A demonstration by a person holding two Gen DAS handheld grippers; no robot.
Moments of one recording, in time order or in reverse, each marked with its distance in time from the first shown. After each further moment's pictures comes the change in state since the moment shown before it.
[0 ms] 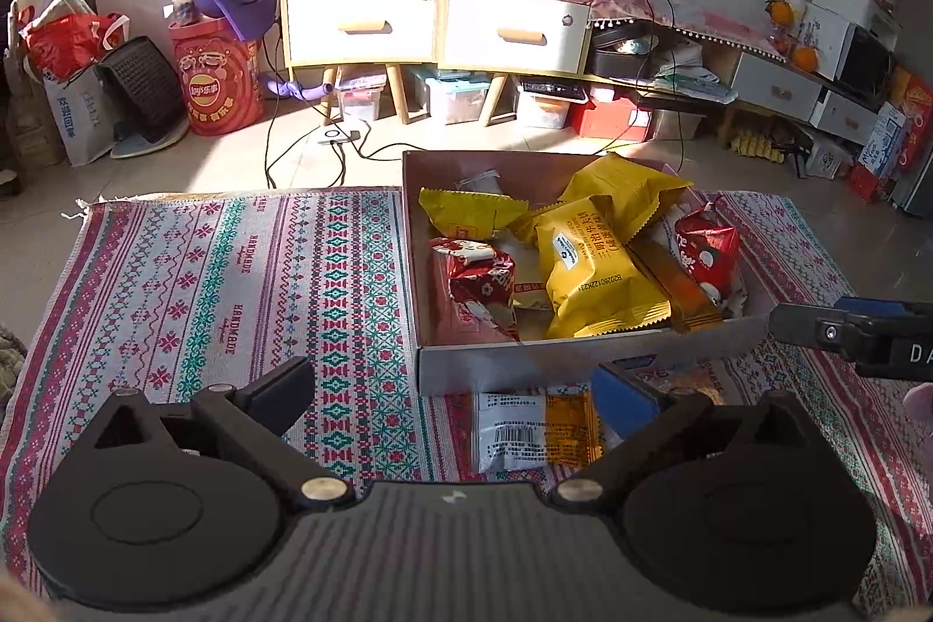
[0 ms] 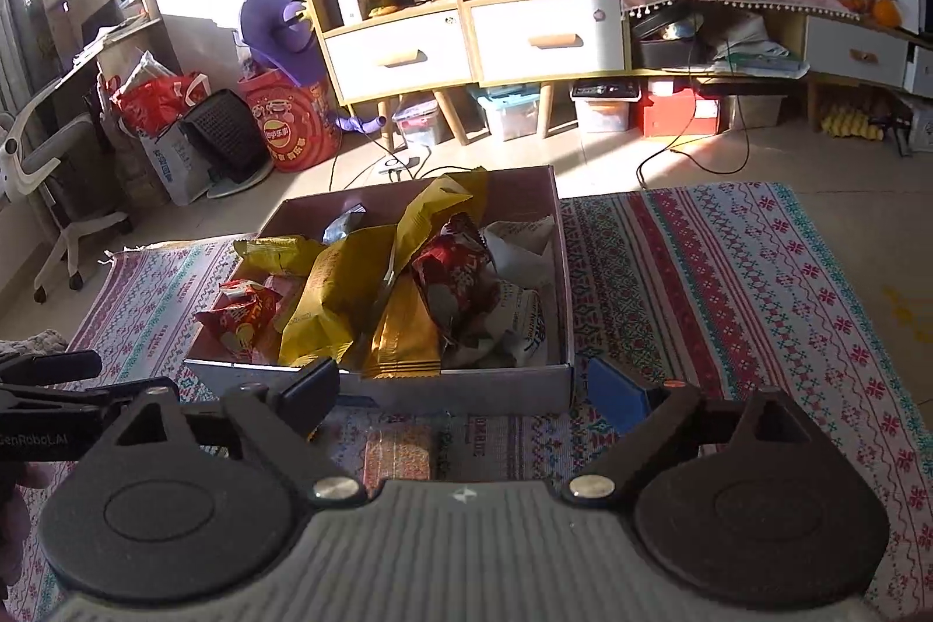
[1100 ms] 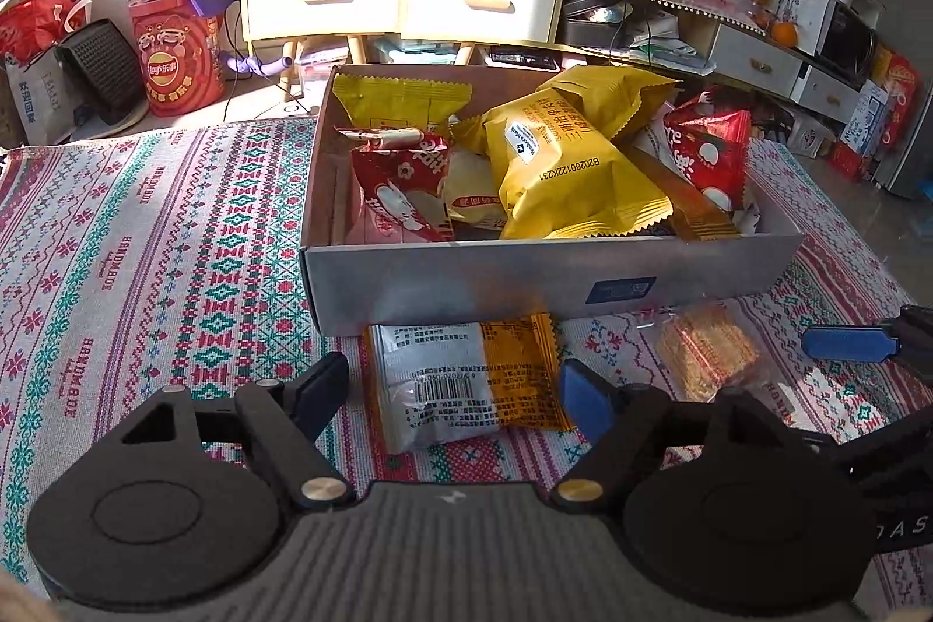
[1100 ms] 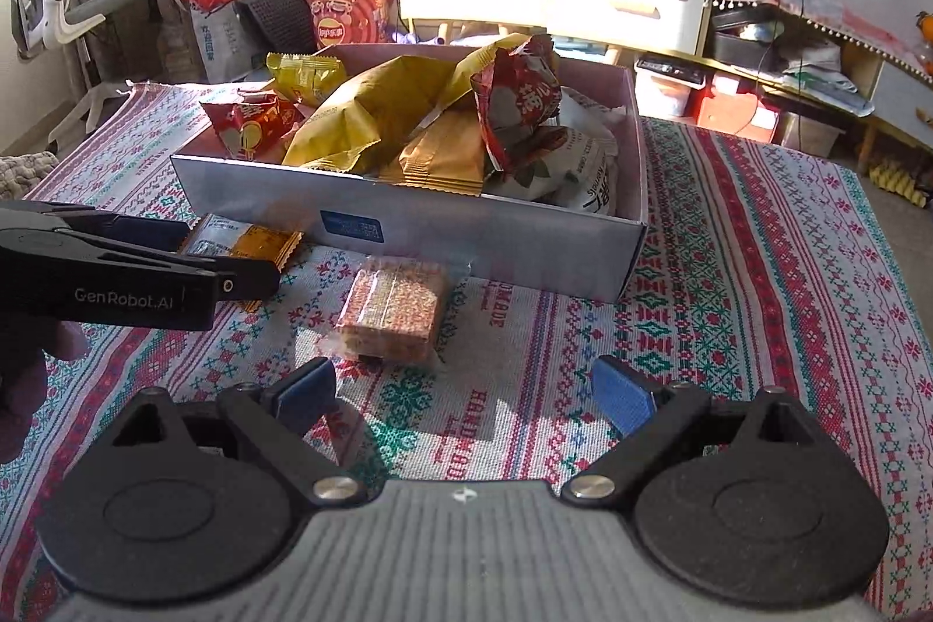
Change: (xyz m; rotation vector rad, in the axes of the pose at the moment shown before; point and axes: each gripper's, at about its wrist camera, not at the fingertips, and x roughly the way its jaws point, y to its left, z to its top) left arm 0.058 -0.023 -0.038 0.013 -0.002 -0.066; right arm 0.033 0.015 -0.054 -0.256 0.081 0.018
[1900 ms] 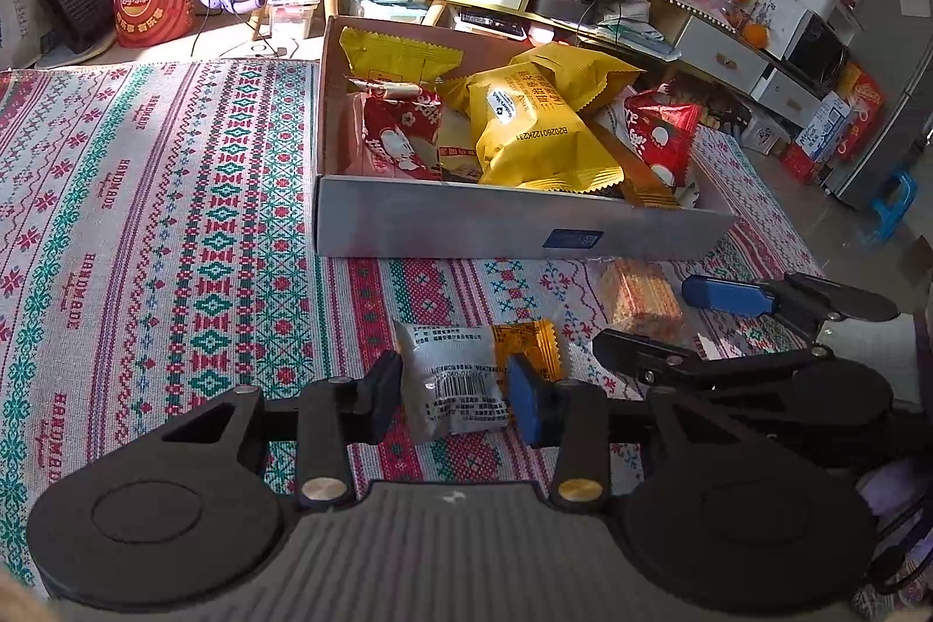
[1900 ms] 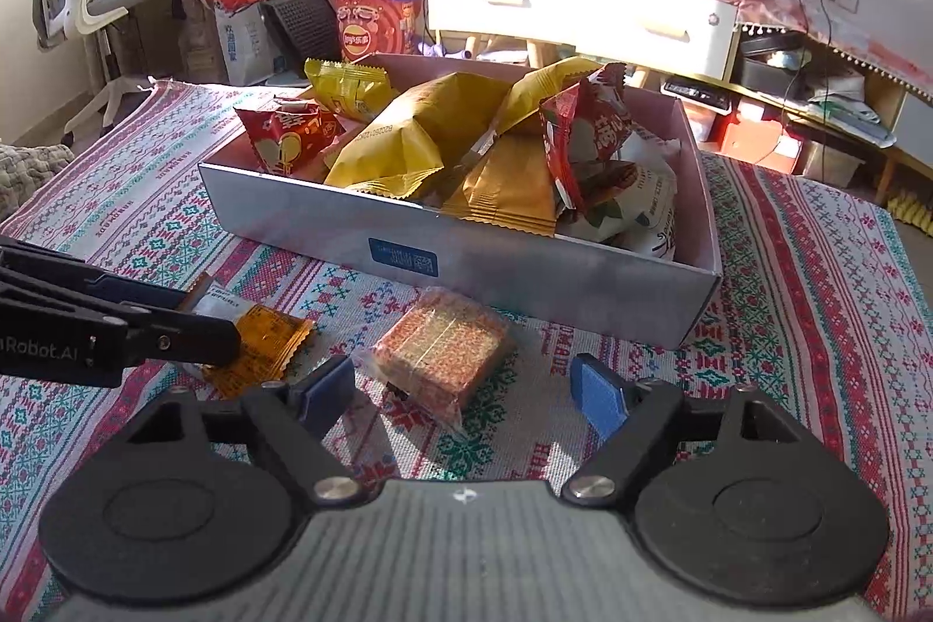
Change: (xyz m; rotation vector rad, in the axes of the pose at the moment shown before) left arm -0.026 0.018 -0.010 -0.071 0.120 -0.153; right arm 0.004 0.015 0.009 -0.035 -0.027 0.007
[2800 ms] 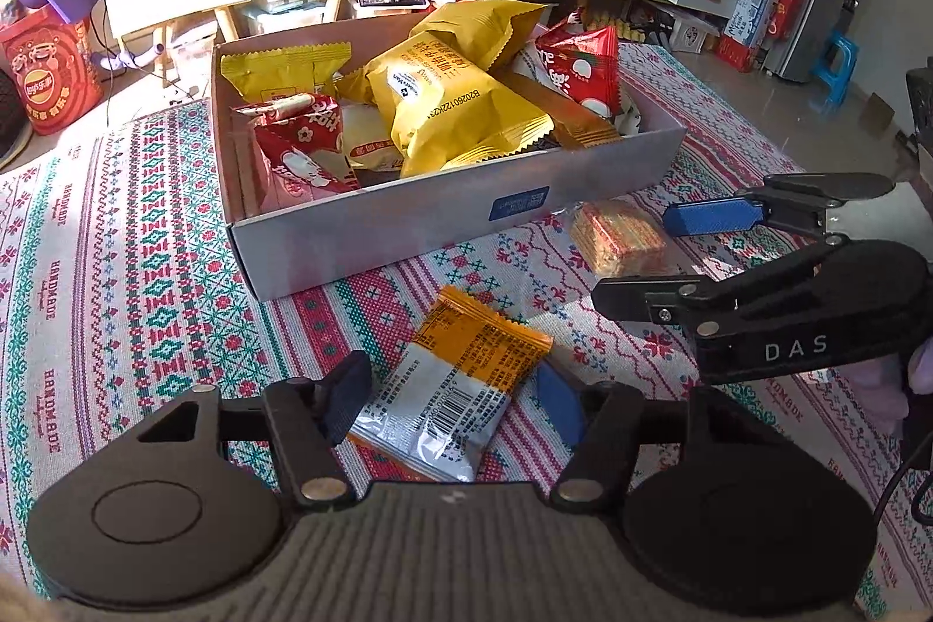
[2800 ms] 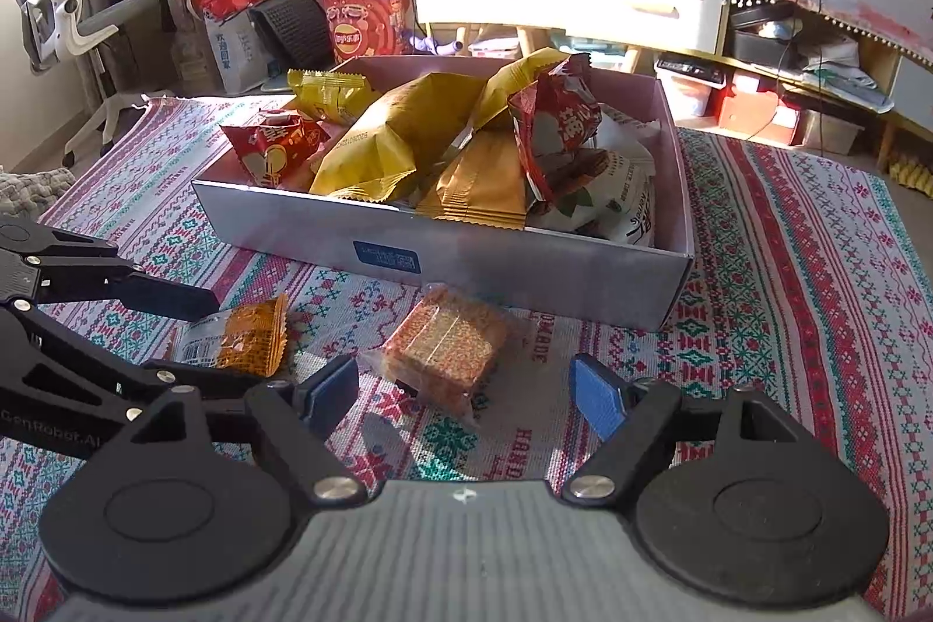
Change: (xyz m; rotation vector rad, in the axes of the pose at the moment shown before) left arm 0.022 -0.005 0.009 0.264 0.045 -0.028; right arm -0.002 -0.008 0.004 0.067 0.031 0.048
